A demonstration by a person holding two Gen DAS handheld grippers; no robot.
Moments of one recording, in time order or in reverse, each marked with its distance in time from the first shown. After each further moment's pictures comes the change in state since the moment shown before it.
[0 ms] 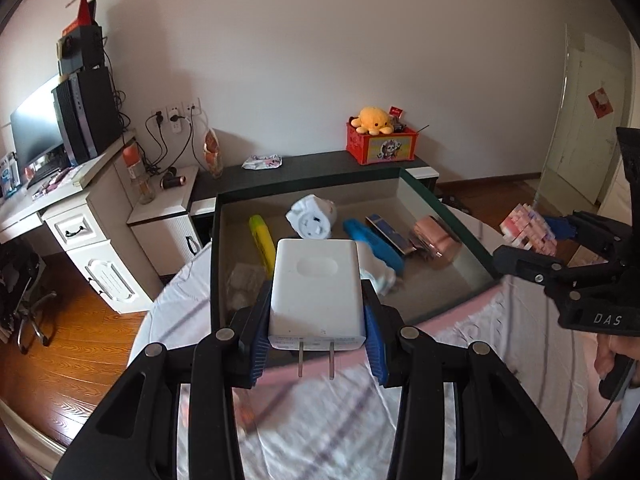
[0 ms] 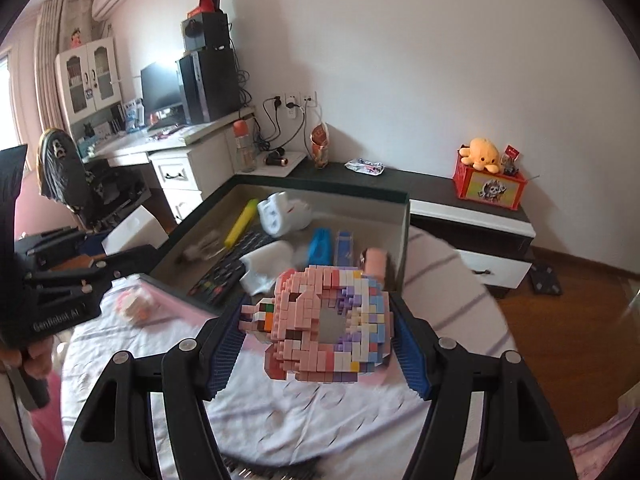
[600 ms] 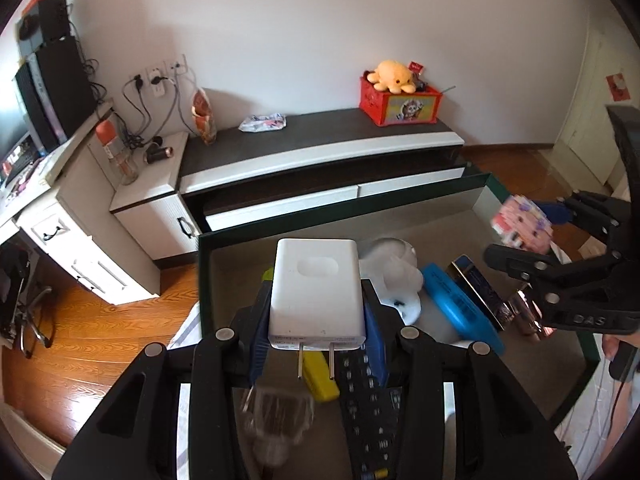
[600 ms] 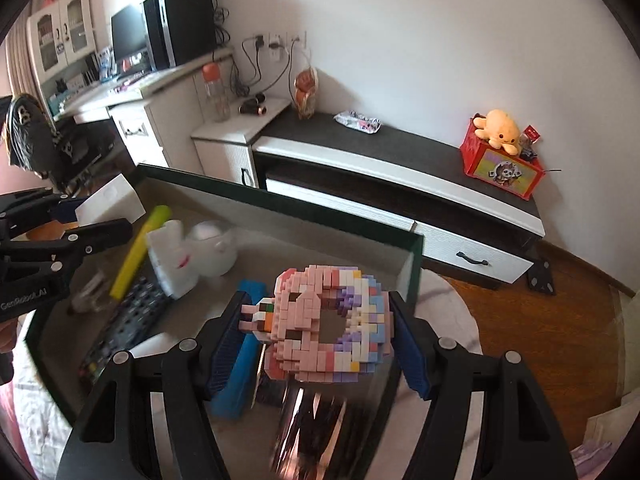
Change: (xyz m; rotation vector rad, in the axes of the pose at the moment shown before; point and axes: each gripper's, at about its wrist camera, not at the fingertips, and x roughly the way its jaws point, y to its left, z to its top) left arm 0.159 0.042 0.075 0.009 0.197 -0.014; right arm 0.163 -0.044 0.070 -0.058 0.249 -0.042
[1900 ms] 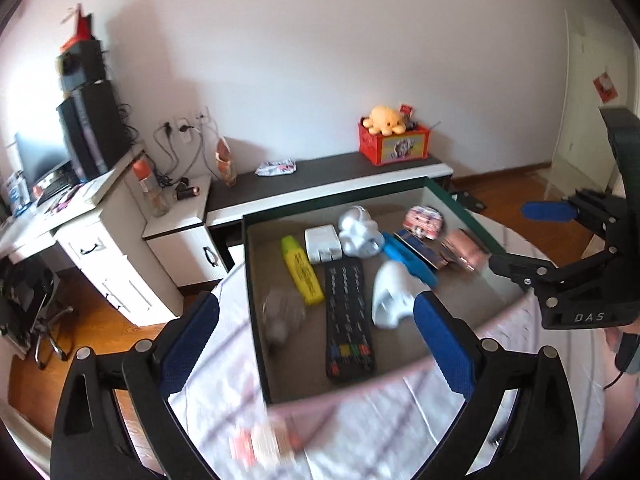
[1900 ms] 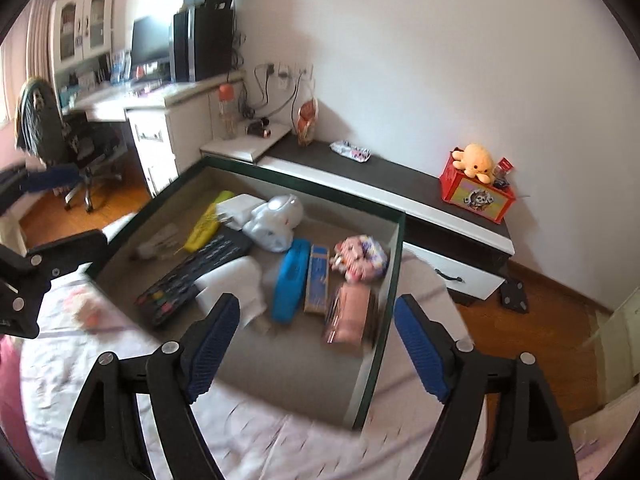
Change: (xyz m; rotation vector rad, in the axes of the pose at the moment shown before) left arm -0.152 -0.026 -0.097 0.026 -0.216 0.072; right arm -0.136 0.065 -0.086 -0.009 -0.164 -0.064
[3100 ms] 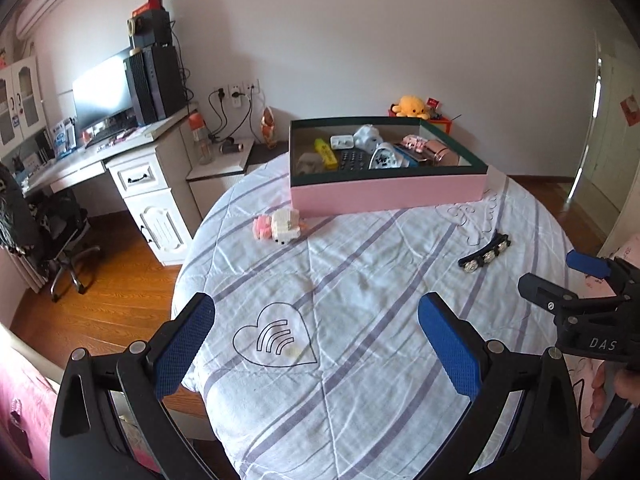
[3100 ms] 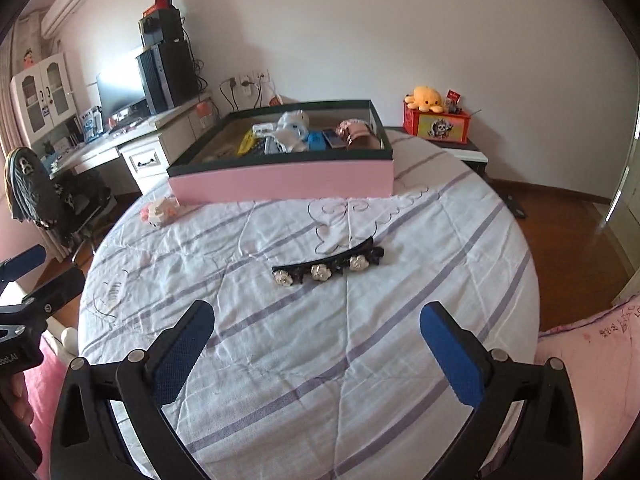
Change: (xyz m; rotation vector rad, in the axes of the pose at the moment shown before) left arm -0.126 -0.027 -0.168 -0.124 0.030 0.107; right arm -0.087 0.066 -0.172 0.280 -0.001 -0.030
